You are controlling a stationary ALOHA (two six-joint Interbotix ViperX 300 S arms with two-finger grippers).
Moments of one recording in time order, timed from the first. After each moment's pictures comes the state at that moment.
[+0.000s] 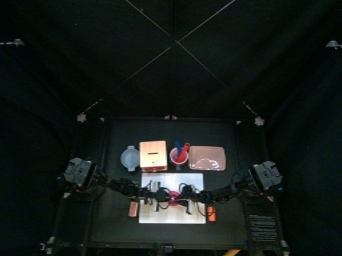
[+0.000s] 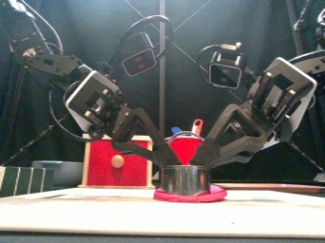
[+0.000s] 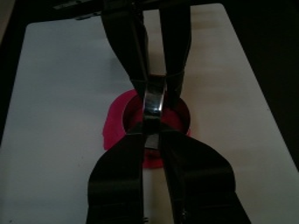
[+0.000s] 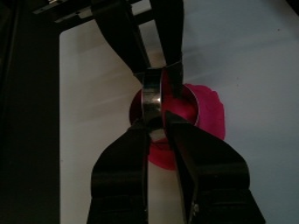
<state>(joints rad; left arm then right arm) -0.29 0.31 0.69 -0.33 -0.35 0.22 0.28 0.21 0.85 0.60 -0.44 -0.09</state>
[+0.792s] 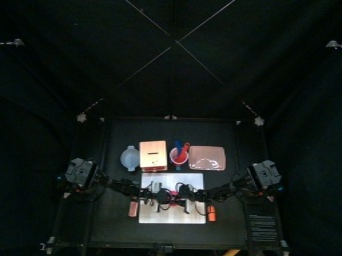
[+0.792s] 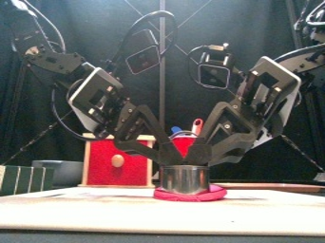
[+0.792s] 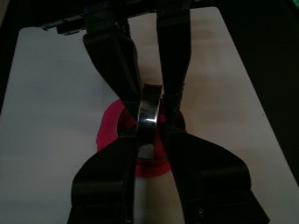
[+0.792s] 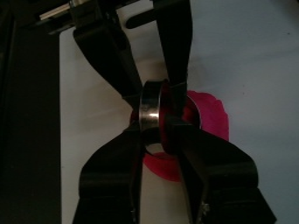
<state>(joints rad) -0.29 0.32 0.67 -0.33 -0.35 0.22 0.25 0.21 0.81 0.55 -0.37 -0.08</state>
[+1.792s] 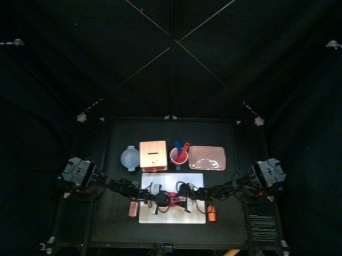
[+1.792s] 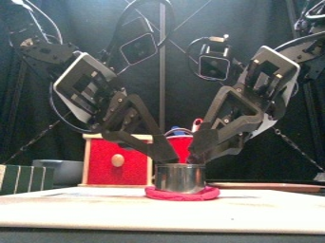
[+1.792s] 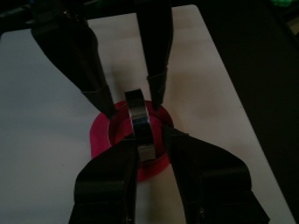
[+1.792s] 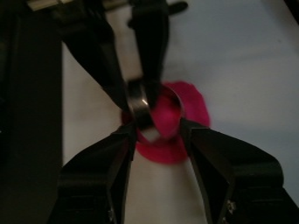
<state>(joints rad) -0.30 0.23 0.69 -0.27 -0.33 0.22 0.23 0.12 0.82 0.51 -0.36 -0.07</state>
